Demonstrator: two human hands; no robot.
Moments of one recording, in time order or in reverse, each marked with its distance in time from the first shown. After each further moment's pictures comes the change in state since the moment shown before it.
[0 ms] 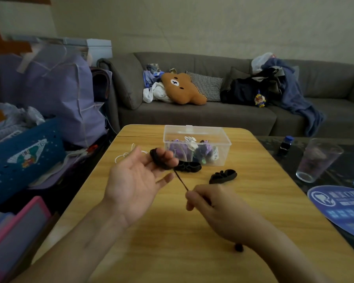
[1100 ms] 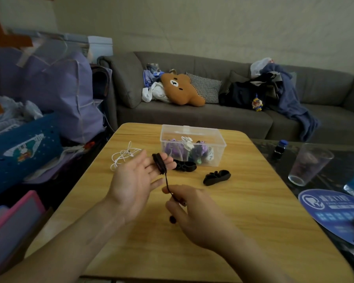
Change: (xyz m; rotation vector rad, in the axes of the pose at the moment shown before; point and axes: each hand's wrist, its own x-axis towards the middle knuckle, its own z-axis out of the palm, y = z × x) left_hand 0.001 -0.010 0.004 0.244 0.060 -0.022; right_hand 0.003 -0.011 0.032 0.030 0.109 -0.134
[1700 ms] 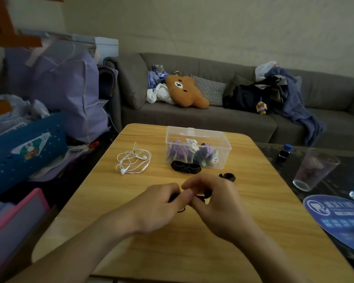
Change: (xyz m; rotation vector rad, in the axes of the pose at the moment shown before) left_hand -0.010 -0.018 -0.011 1.130 -0.288 0.092; right_hand 0.000 0.007 -0.023 0.126 0.189 0.042
